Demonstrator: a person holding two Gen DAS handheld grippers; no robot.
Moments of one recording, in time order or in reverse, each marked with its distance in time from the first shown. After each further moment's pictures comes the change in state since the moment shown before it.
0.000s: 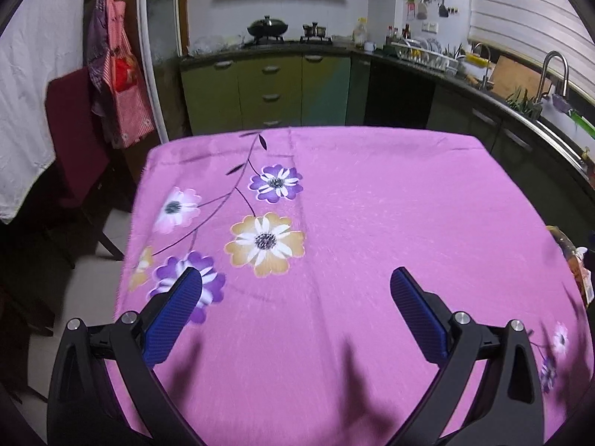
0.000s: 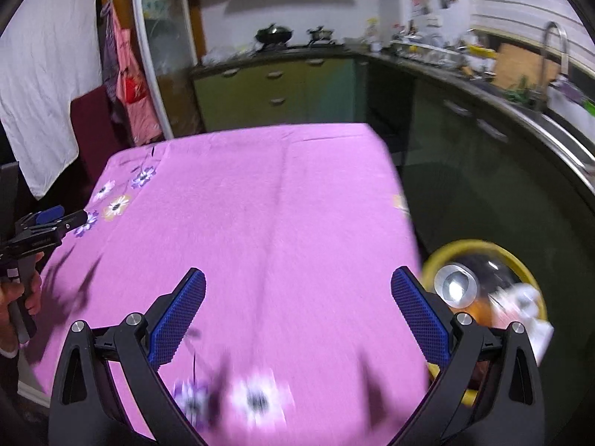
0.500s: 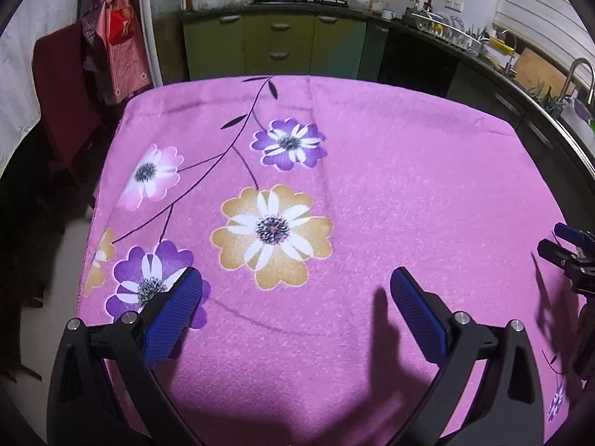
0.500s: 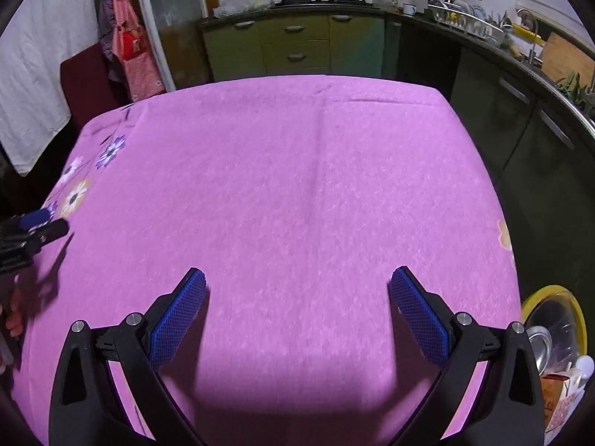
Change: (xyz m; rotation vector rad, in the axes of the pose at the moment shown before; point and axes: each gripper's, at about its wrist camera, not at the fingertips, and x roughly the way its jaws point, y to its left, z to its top) left arm 0.064 0.018 0.005 -0.071 0.160 -0.013; right arm 0.154 0.026 0.047 -0.050 0.171 0.016
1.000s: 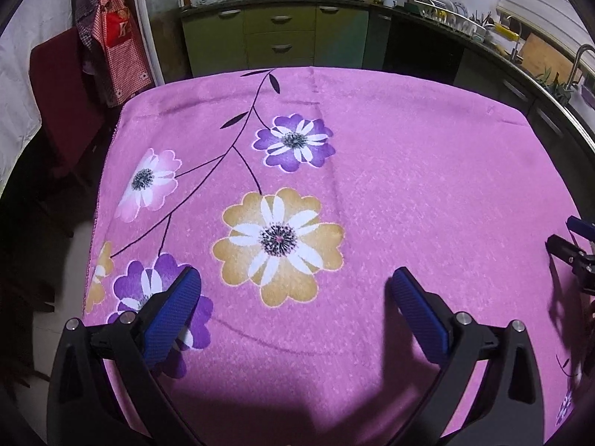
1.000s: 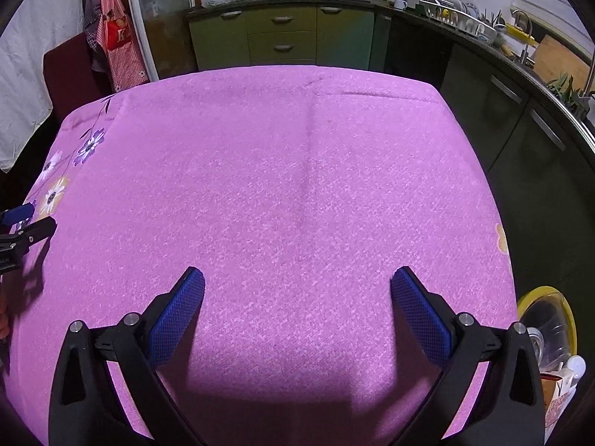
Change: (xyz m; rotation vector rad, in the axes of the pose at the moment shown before) left arm 0.014 -0.002 0.011 0.035 0.031 0.045; right arm 0.006 0.005 -0.002 -0.002 0.029 -0.057
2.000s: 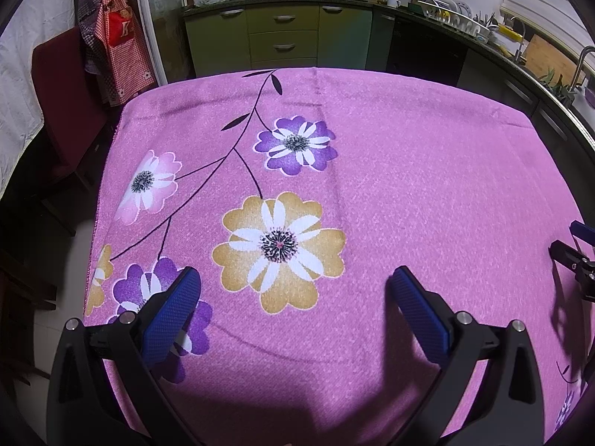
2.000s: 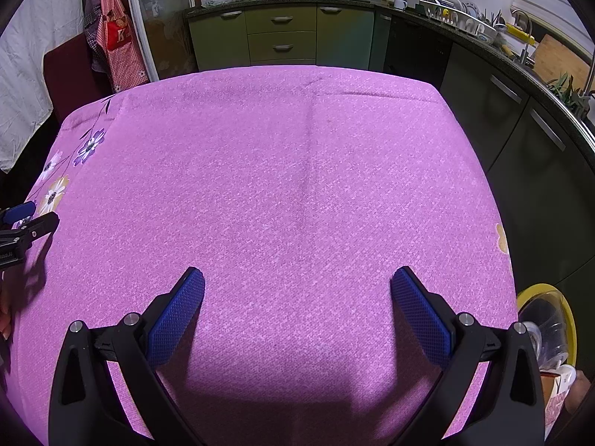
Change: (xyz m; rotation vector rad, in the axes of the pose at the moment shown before) left arm 0.003 -0.001 0.003 -0.007 0.000 0.010; right arm -0.002 -0.003 -0.001 0.000 0.000 0.001
